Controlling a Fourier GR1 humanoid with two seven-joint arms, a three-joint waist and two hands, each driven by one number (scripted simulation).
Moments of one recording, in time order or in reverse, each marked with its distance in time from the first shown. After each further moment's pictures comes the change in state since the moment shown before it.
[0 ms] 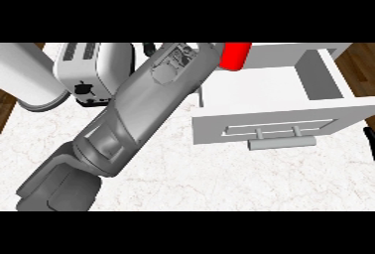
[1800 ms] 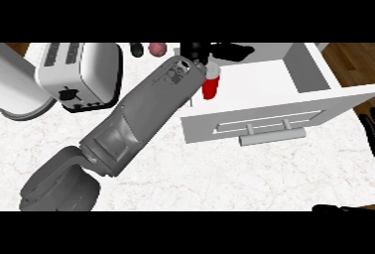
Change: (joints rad) left arm 0.059 0.000 -0.258 0.192 0.182 0.185 -0.206; right arm -0.082 -0.026 0.022 -0.001 0.011 -0.001 0.032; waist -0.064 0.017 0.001
